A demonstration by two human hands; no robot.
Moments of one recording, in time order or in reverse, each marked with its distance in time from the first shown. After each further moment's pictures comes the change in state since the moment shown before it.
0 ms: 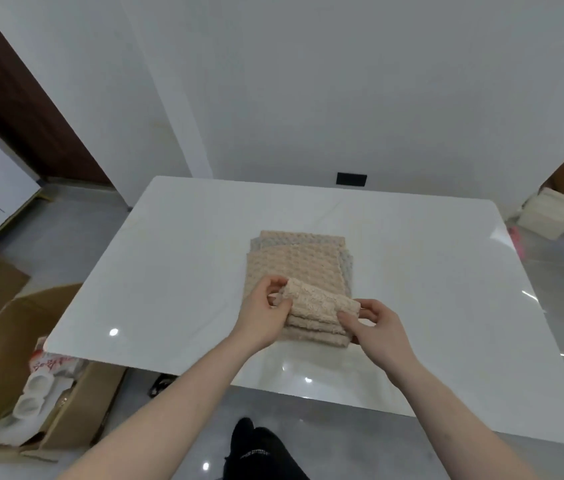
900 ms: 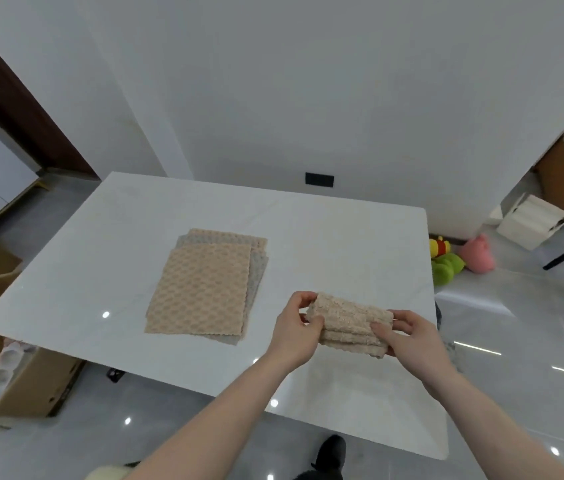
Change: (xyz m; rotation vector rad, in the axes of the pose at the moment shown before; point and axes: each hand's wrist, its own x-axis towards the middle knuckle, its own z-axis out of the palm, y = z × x) left_hand -0.038 0.154 0.323 -0.103 0.002 -0.082; right_hand 0.054 0.053 -0.348 -0.042 -0.021 0.043
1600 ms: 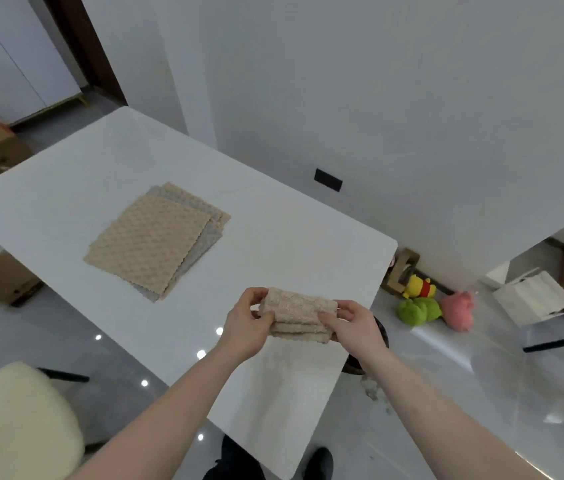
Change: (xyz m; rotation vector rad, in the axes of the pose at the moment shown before) left_hand 0.031 0.042 0.154 -0.168 0.334 -0.195; right_hand 0.141 -0.013 -0.123 -0.202 -0.360 -0.018
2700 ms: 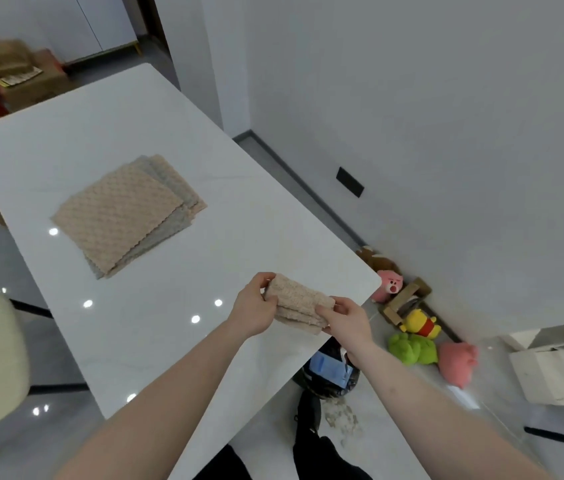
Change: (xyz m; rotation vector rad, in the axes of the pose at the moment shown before) left_hand 0.134 0.056 0.167 0.039 0.139 -0.129; right_hand 0.179 -0.022 -0.133 -0.078 -0.124 0.089
